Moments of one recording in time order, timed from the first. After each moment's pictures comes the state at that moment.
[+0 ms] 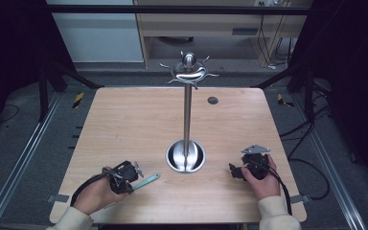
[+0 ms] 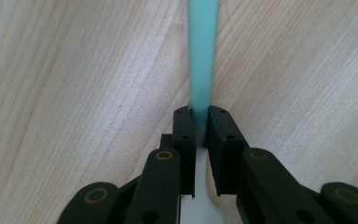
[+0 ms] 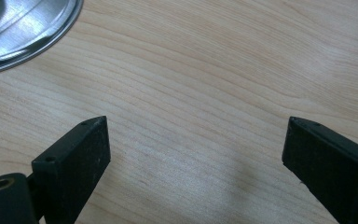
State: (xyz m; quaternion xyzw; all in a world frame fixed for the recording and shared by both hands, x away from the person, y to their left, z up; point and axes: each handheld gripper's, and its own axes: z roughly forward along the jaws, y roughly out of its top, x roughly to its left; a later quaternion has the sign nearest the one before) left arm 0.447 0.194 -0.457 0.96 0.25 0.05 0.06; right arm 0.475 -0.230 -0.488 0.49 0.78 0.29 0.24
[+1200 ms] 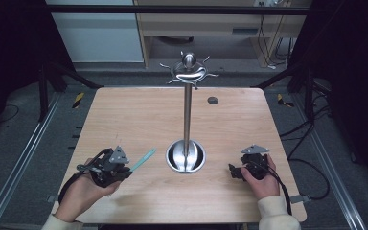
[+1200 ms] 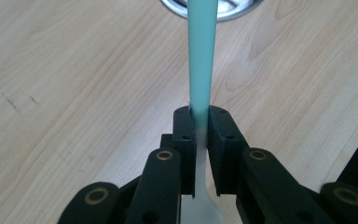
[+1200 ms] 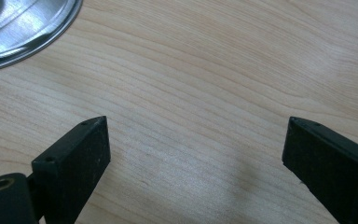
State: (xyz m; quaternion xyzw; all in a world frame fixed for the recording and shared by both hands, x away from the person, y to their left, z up) left arm 0.428 0.218 -0.383 0.91 0.29 0.14 0.25; right arm 0.475 -0.228 -0.490 0.49 0.79 0.29 0.23
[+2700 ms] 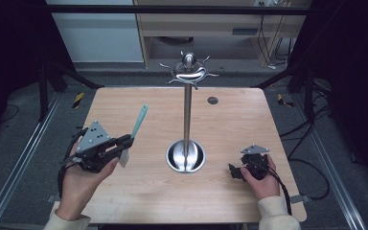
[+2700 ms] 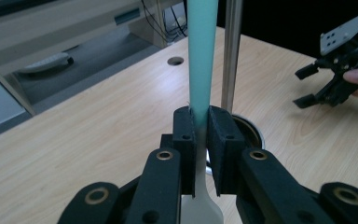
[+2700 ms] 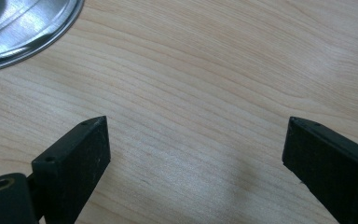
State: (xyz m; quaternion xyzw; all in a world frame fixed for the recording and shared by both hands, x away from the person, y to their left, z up) left arm 0.414 0.214 -0.298 0.79 0.30 0.26 0.47; right arm 0.475 -0.228 -0.489 0.49 0.79 0.29 0.24
